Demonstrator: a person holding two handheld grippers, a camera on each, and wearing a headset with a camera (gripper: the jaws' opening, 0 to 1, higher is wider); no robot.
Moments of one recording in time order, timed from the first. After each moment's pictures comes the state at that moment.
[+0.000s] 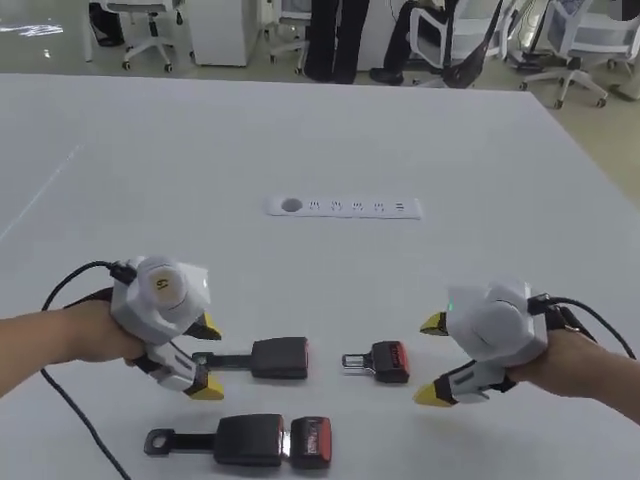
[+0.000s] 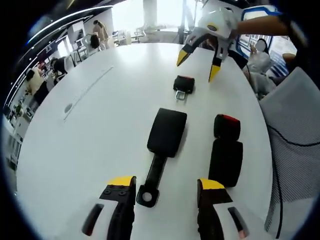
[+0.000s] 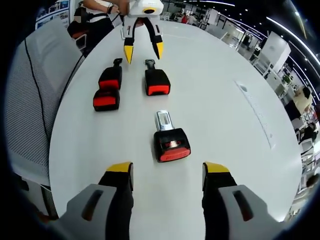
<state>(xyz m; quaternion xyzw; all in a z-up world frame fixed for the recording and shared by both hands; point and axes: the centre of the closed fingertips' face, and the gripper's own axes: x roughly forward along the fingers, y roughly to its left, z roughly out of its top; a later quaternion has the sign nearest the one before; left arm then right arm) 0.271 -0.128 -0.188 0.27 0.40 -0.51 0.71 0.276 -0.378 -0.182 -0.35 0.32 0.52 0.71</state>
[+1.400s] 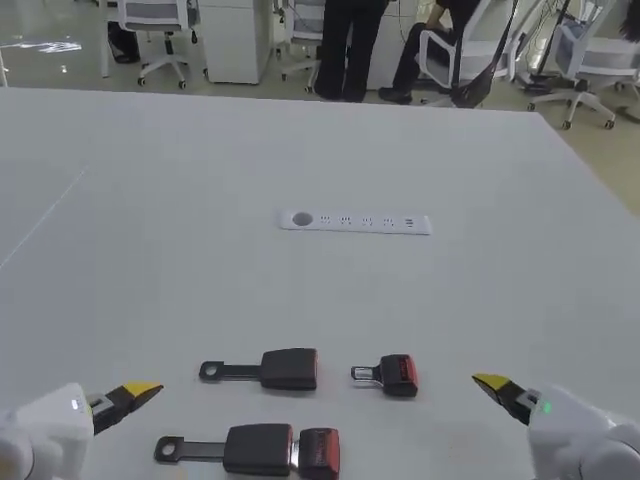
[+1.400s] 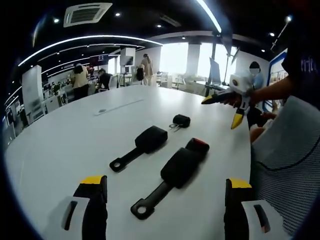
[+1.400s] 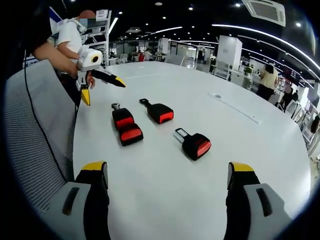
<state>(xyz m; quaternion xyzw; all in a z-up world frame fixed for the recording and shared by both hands) 0.182 -0.111 -0.155 0.08 0.26 -0.42 0.87 0.198 -0.370 -0.150 -0.17 0.24 0.44 0.85</state>
